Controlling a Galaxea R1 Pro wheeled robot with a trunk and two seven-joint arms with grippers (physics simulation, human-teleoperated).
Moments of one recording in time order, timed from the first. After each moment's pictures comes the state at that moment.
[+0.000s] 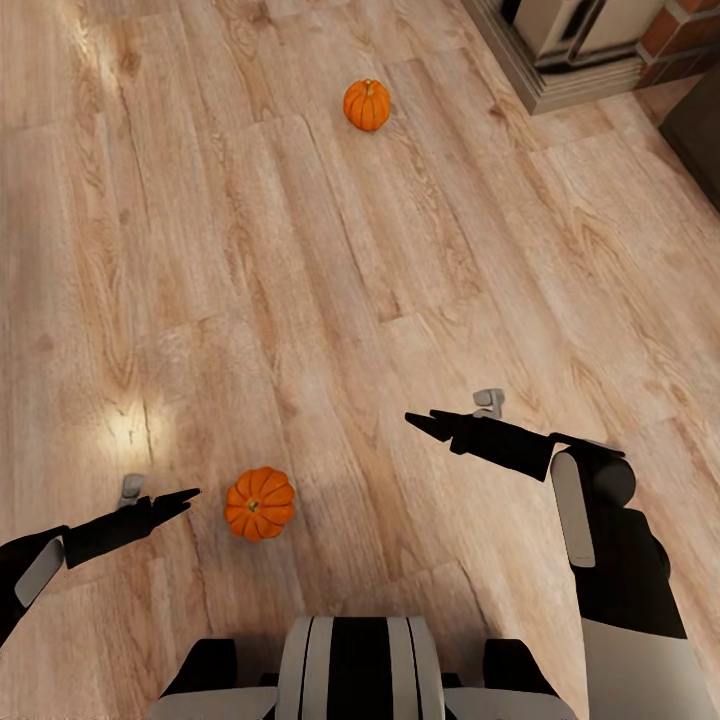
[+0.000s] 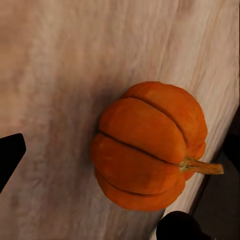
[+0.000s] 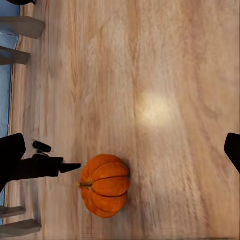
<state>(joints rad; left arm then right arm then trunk) -0.71 0.49 0.03 -0.49 0.55 0.55 -1.16 -0.62 0.00 -0.14 -1.62 -0.22 0.96 0.86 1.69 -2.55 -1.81</state>
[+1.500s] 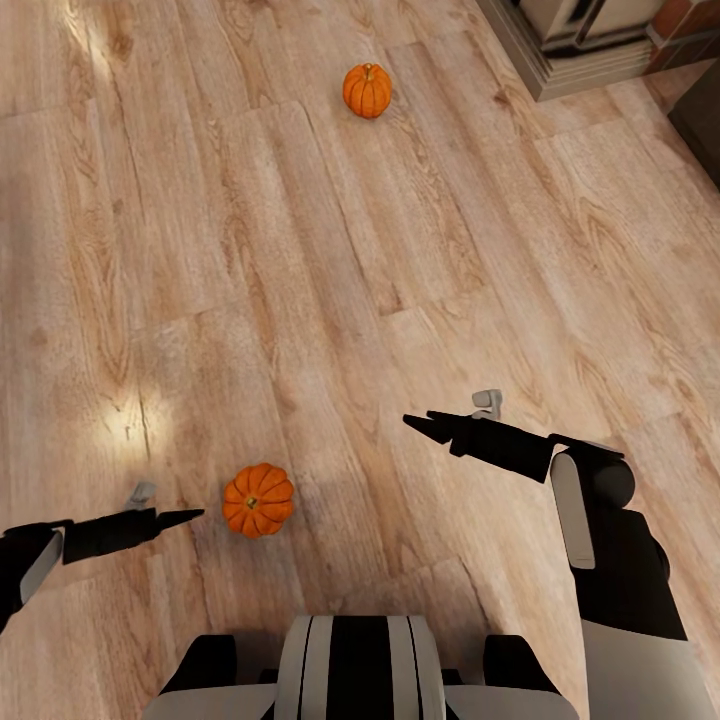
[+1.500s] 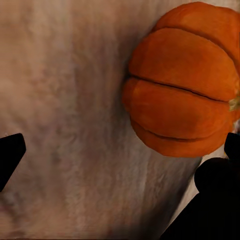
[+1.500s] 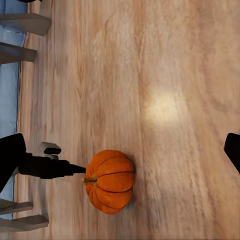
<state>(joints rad) -0.74 0.50 0.02 -0.50 0.26 0.49 -1.24 -0.62 0.00 -0.14 -1.62 -0.22 0.96 0.89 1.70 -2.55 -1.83</state>
